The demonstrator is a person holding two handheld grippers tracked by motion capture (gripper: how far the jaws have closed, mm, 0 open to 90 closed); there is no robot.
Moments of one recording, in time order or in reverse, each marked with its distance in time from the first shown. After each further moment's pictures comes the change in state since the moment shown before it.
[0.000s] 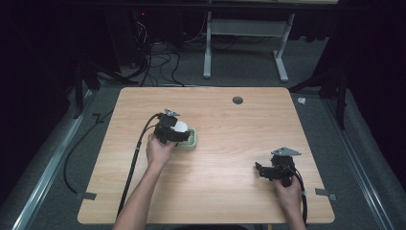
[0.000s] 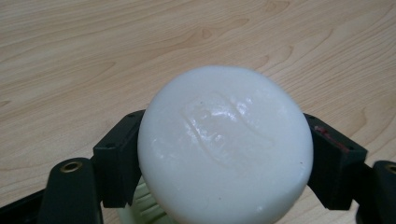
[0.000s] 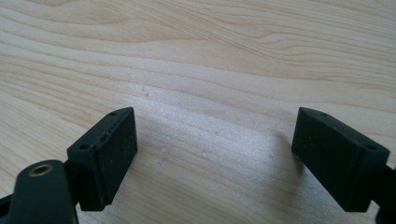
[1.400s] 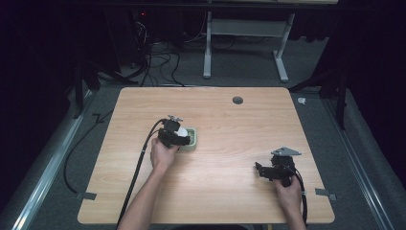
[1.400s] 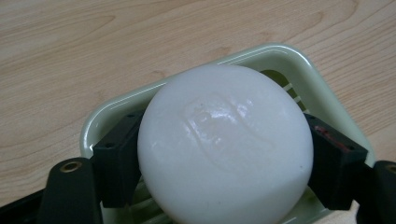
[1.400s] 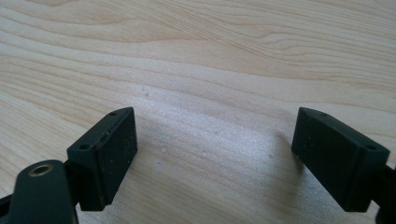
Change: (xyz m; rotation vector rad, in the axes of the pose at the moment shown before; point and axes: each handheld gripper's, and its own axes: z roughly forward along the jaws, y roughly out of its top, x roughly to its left) left arm 0.003 -0.017 0.042 0.077 0.071 -0.030; right arm 0.000 0.000 0.000 0.001 0.000 0.001
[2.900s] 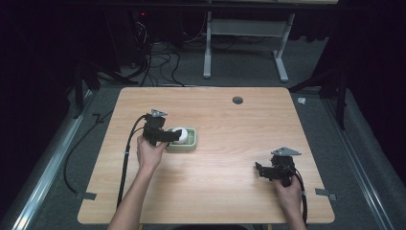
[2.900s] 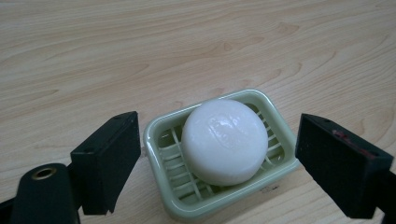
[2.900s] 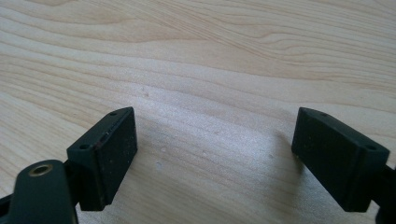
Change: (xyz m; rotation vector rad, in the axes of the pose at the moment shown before) left arm 0.023 0.000 -0.073 -0.157 -0.062 -0.044; right arm 0.000 0.000 0.000 -0.001 -0.001 -0.002
